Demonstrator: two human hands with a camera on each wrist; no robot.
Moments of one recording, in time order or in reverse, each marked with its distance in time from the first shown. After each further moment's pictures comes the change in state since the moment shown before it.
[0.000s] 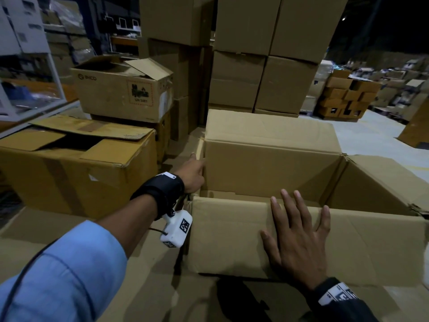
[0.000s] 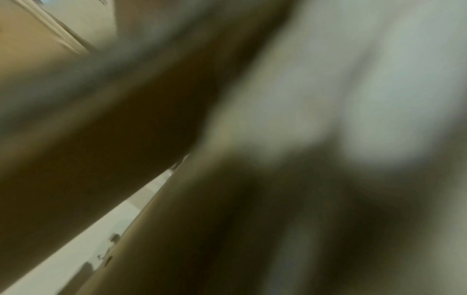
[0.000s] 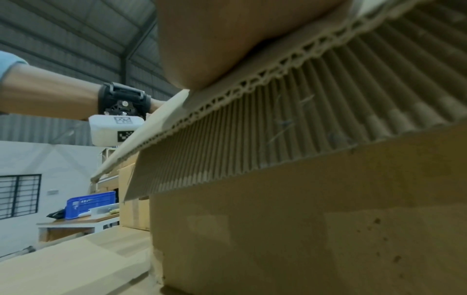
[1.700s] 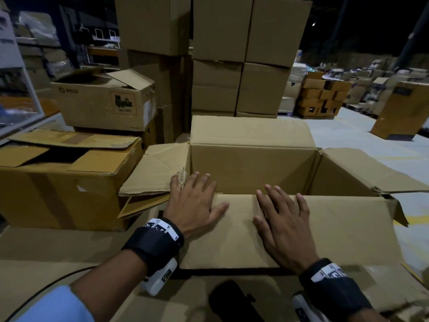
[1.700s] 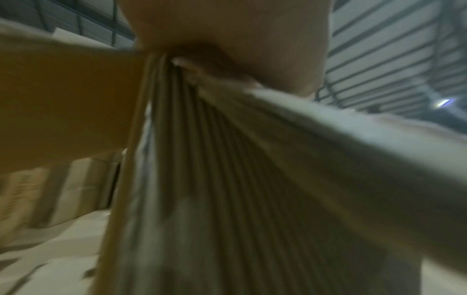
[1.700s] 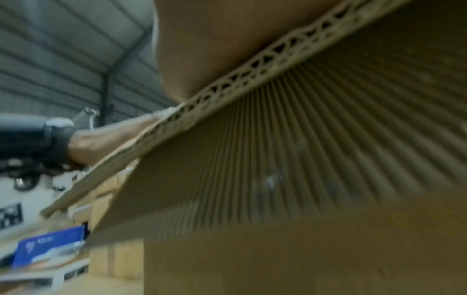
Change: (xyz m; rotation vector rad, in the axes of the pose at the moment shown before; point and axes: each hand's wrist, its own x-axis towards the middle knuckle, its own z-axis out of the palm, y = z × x) left_hand -0.079 0.027 0.047 0.550 0.252 0.283; right_hand -0.002 0.006 -0.028 0.138 -0.134 0.037
